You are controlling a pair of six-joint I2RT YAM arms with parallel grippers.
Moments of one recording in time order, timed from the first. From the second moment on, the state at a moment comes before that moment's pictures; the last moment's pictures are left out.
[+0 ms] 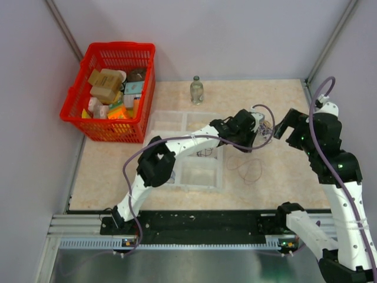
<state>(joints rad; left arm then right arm) -0.98 2.24 1.96 -0.49 0.16 -0.35 0.16 0.80 1.20 -0.91 0.19 0.45</state>
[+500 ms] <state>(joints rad) -0.99 2.23 1.81 -0.48 0.29 -0.23 0.16 0.80 1.20 -0.91 0.19 0.45</state>
